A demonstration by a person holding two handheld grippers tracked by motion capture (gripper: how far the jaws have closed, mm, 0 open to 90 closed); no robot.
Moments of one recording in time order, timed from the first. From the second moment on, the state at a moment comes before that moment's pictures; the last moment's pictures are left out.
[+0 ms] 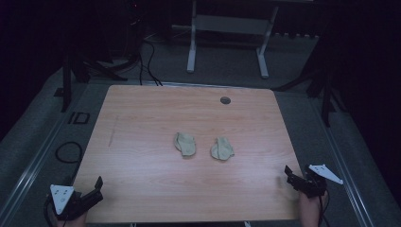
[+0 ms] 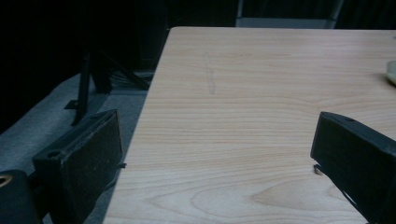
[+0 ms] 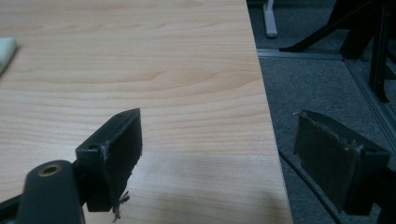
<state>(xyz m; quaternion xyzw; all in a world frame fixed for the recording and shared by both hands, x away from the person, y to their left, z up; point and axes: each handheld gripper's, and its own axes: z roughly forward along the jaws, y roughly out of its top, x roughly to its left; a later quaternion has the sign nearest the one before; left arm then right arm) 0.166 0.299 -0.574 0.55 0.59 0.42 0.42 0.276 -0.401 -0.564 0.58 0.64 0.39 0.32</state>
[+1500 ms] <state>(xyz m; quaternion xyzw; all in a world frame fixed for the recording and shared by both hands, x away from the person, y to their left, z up) 0.174 0.276 -0.567 0.59 0.57 0.35 0.46 0.298 -0.330 -0.546 0.50 0.75 0.37 0.21</state>
